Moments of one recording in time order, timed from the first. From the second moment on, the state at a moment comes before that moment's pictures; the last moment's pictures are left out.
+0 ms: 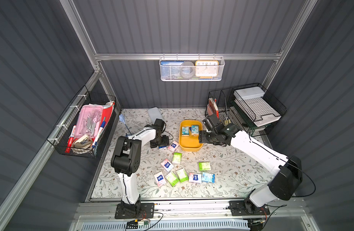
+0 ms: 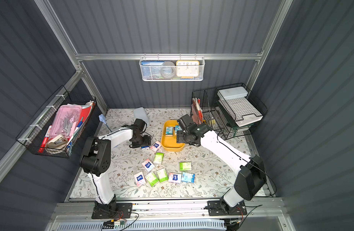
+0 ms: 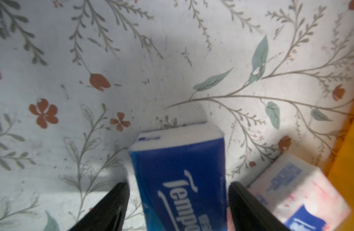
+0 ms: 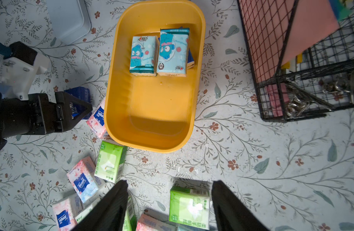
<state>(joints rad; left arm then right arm) -0.33 1.96 1.32 -0.67 0.04 -0.36 0.64 1.55 1.40 -0.85 0.13 0.60</state>
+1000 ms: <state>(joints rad) -0.42 1.96 1.74 -0.85 -0.01 -0.38 0.55 1.42 1.22 -0.81 0.19 0.61</state>
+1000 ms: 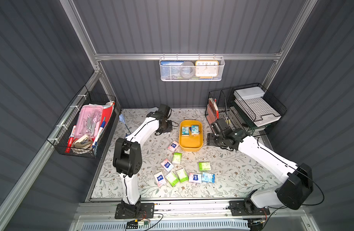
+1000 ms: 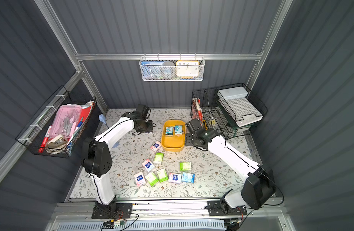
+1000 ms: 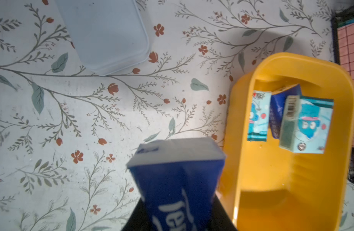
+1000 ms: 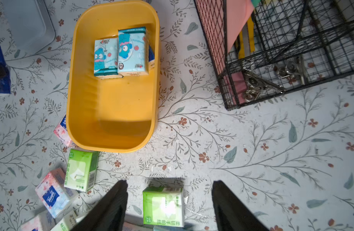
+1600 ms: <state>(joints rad) -0.60 2.38 2.19 -0.95 0.00 -0.41 0.47 1.32 1.11 -0.77 0.17 0.61</state>
